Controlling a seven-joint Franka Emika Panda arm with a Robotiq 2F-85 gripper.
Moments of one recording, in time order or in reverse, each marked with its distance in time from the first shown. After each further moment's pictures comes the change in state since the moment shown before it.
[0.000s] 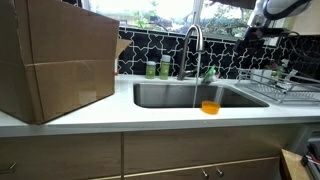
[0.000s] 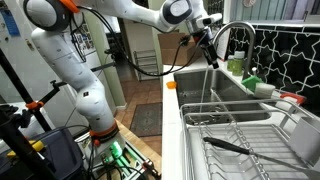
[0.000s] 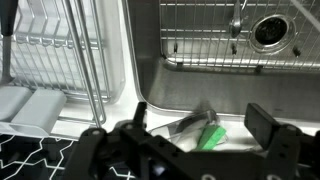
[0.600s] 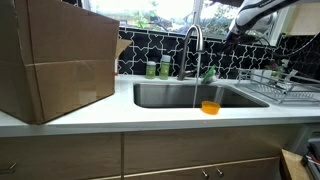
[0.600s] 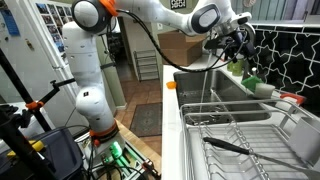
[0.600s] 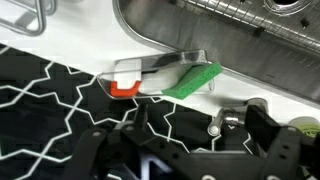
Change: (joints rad) arm 0.002 0.358 -0.062 0.305 0.227 0.241 -0.505
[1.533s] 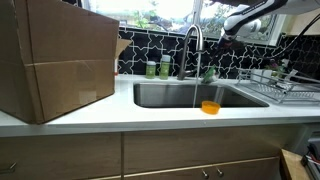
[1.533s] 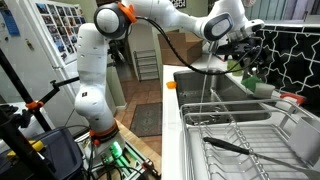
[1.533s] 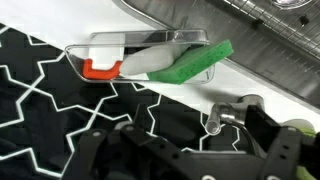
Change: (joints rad) arm -0.059 0.196 0.037 0.184 0.190 0.008 -0.241
